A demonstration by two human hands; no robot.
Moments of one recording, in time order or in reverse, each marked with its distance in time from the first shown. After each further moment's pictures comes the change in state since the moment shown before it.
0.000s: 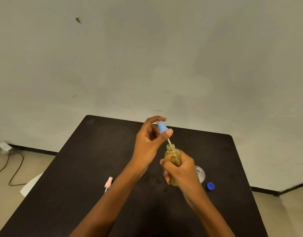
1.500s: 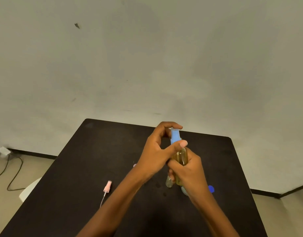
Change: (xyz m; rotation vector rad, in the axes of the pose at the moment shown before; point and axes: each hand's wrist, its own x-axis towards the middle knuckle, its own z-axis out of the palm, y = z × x) left_hand -0.007 0.018 0.015 0.008 -0.204 0.058; right_hand -0.005 -0.023 -0.007 -0.035 0.073 -0.065
